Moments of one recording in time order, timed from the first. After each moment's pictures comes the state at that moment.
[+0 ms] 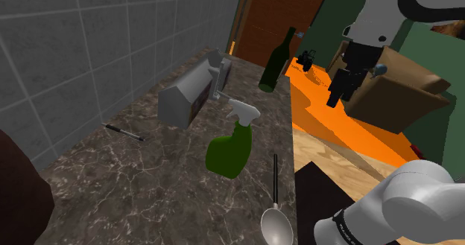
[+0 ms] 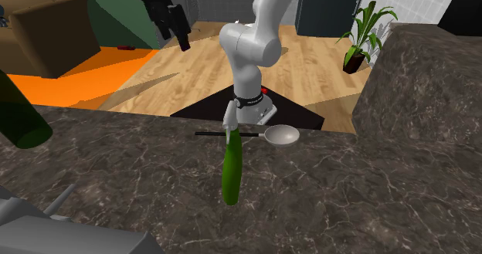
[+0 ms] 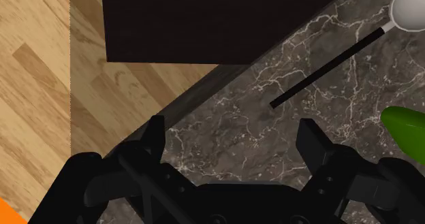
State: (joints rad) arm 0.00 -0.76 0.02 -2.37 0.00 1.43 0.02
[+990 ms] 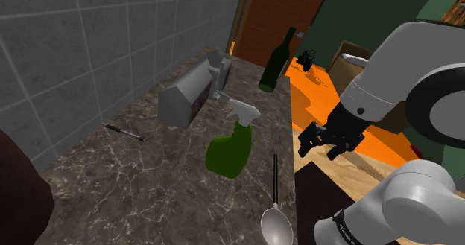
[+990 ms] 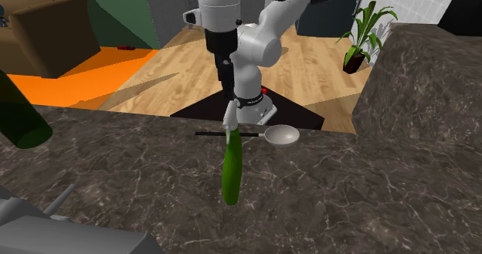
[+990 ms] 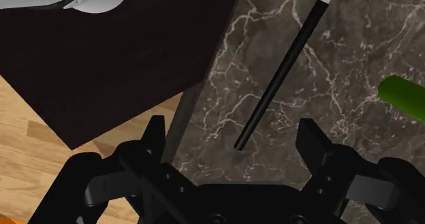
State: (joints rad) arm 0.01 -1.20 0.38 -2.85 0.36 1.67 0.65
